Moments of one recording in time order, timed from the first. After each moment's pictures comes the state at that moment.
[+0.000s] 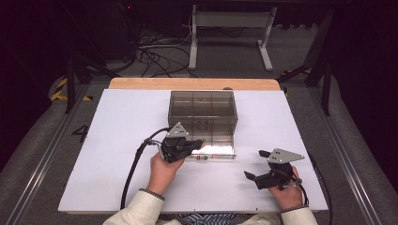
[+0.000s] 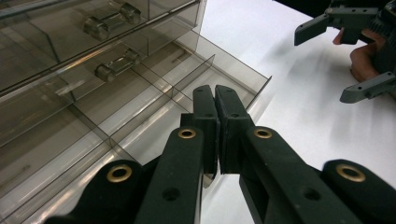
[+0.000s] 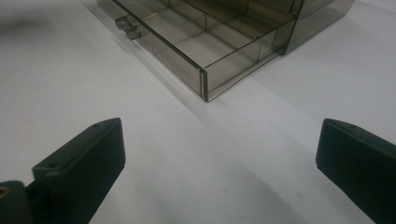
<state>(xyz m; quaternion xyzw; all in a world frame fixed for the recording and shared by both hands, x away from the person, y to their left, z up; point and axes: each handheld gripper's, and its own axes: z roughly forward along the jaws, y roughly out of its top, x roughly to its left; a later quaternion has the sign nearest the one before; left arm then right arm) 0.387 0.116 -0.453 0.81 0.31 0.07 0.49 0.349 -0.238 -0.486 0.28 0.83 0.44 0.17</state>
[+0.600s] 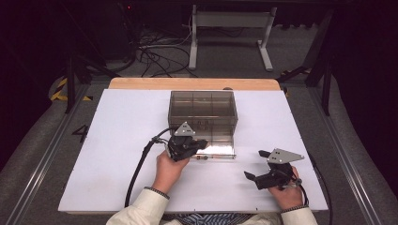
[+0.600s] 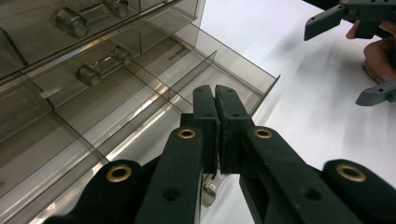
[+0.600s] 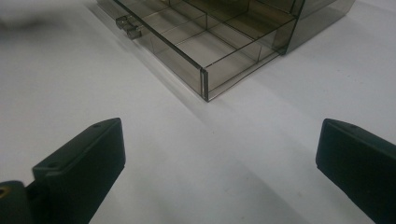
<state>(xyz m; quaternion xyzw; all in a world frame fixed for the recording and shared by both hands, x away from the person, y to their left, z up) 0.398 0.101 -0.461 0.82 0.31 0.07 0.47 0.349 -0.238 -0.486 0.28 0.84 0.44 0.17</state>
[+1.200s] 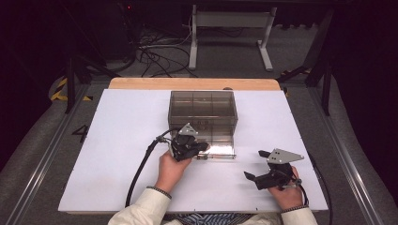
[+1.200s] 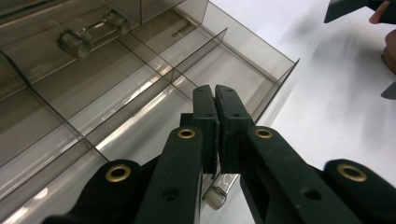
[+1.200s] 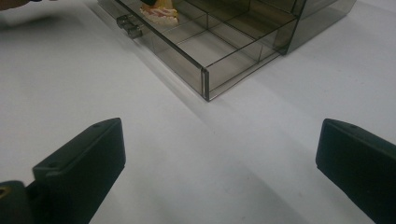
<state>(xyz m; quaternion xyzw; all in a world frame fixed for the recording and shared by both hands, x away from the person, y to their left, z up) 0.408 0.094 -0.477 0.83 0.33 0.04 0.45 0.349 -0.237 -0.486 0.28 0.84 0.44 0.17</state>
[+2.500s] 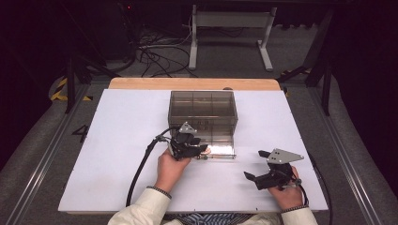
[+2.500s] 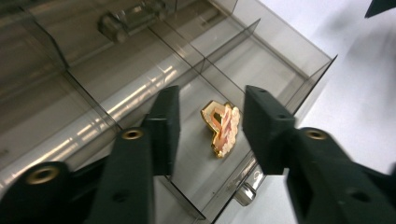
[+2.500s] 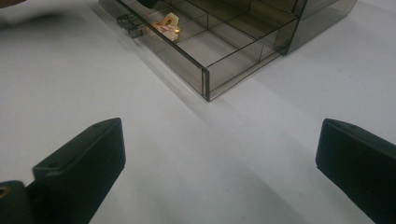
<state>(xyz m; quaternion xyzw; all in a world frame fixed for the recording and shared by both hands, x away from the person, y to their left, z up) 0.412 0.097 -0.476 0.82 0.37 0.06 0.43 0.349 -0.237 -0.486 0.28 0.84 0.44 0.17</state>
